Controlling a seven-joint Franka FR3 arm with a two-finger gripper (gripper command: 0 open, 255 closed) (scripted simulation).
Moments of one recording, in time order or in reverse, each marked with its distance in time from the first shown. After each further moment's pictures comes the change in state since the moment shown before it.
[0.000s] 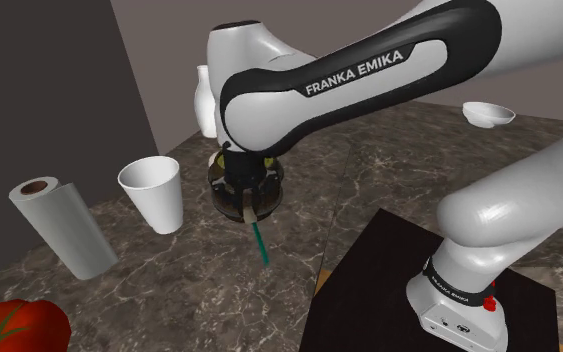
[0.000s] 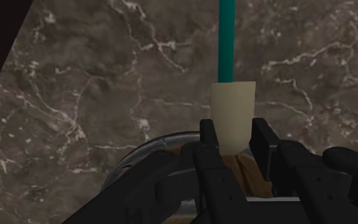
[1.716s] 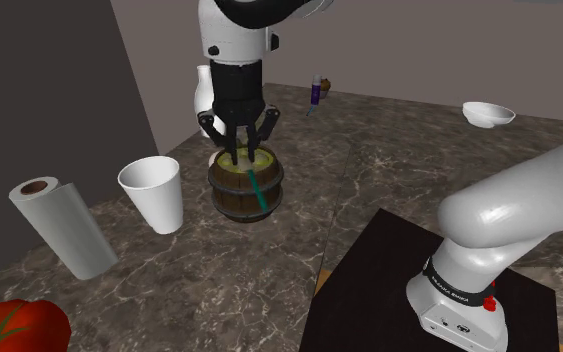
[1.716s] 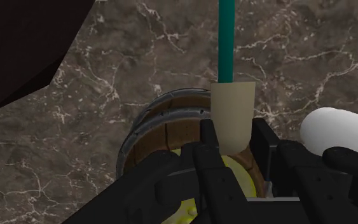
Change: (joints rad) arm 0.024 -0.054 -0.144 0.290 -0.031 -0.350 0.005
